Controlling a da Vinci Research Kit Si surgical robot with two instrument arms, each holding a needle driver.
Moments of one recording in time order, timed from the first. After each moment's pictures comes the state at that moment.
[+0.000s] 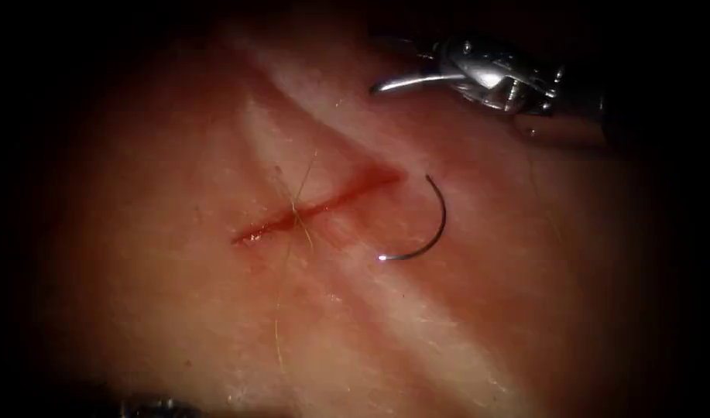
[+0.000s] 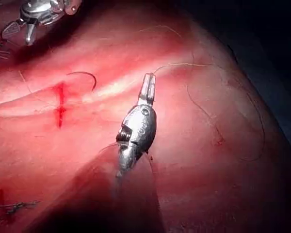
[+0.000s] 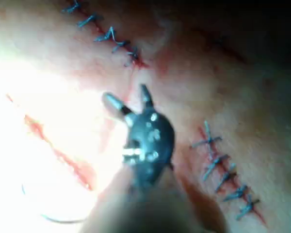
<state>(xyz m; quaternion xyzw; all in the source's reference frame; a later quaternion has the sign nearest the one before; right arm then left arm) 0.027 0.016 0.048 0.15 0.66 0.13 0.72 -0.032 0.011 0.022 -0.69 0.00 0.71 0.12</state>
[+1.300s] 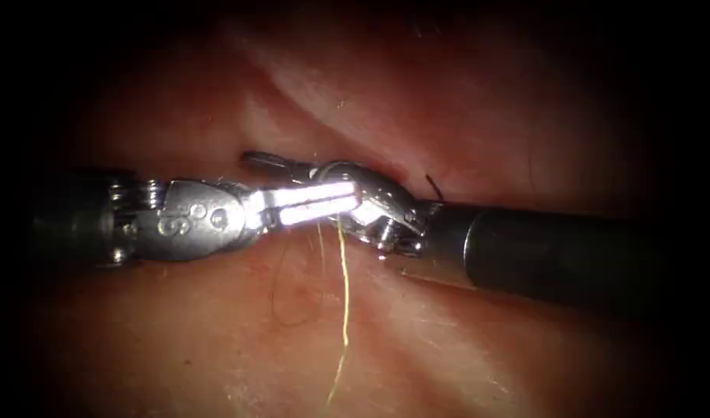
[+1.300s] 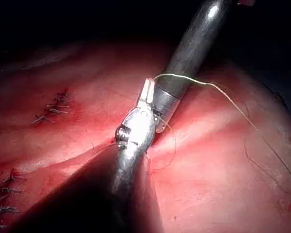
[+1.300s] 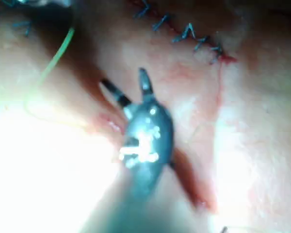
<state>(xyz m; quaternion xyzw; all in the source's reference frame) 0.038 0.001 0.049 0.23 0.70 0.15 0.66 -0.035 0.030 0.021 -0.68 0.02 0.73 0.08</state>
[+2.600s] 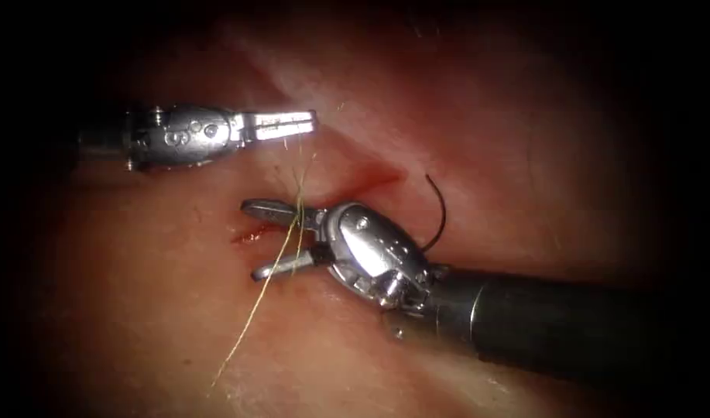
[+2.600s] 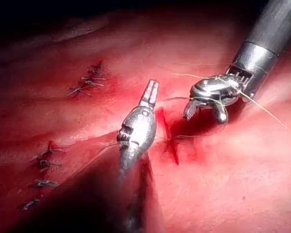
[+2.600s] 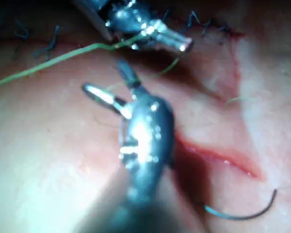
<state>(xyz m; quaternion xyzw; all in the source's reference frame) 0.036 -0.002 0.044 0.31 0.78 0.12 0.53 -0.029 0.035 0.035 -0.66 0.03 0.74 0.09</state>
